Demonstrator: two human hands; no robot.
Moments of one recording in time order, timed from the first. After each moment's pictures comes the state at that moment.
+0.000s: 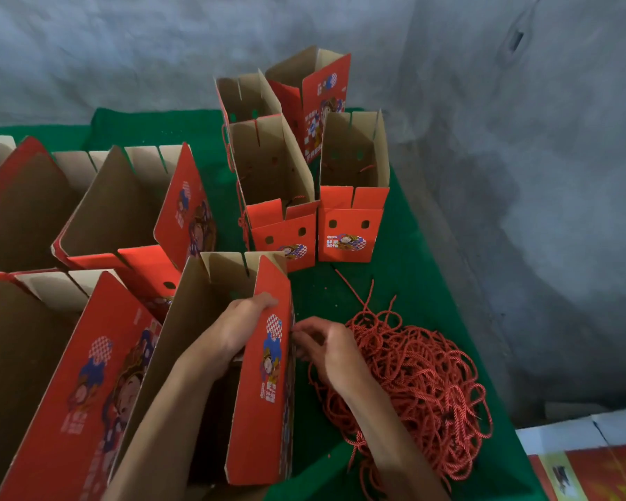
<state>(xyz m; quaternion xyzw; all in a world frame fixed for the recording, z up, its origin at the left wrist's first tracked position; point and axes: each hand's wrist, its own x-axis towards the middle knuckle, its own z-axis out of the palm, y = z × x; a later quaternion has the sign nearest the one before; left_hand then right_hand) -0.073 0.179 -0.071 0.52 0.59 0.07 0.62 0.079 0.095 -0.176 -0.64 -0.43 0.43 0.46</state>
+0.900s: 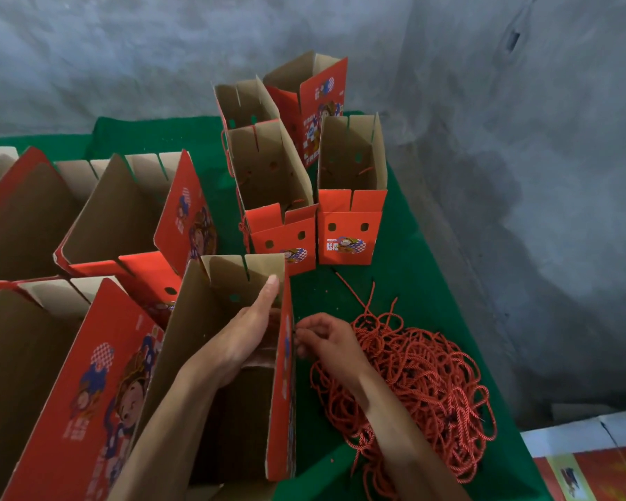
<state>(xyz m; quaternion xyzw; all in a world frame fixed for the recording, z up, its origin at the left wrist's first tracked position) -0.071 0.173 -0.074 0.54 0.48 0.06 0.69 0.091 0.098 -0.165 -0.60 -0.35 0.52 0.50</state>
